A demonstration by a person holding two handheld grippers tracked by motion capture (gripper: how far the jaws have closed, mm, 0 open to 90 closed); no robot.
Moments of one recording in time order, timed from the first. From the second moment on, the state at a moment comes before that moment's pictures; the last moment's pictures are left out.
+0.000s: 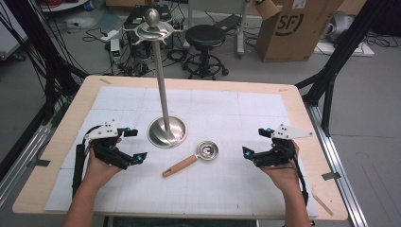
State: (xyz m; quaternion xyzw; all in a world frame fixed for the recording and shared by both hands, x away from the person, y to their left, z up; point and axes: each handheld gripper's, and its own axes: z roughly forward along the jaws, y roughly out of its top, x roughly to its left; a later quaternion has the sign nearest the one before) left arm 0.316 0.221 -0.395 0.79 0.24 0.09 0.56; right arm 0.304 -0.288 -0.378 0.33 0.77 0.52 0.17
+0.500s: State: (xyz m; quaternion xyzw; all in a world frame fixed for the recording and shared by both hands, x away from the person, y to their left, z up) left arm 0.315 0.216 -0.394 0.79 0.24 0.08 0.56; right arm 0.303 -0.287 -0.379 0.33 0.78 0.49 0.18
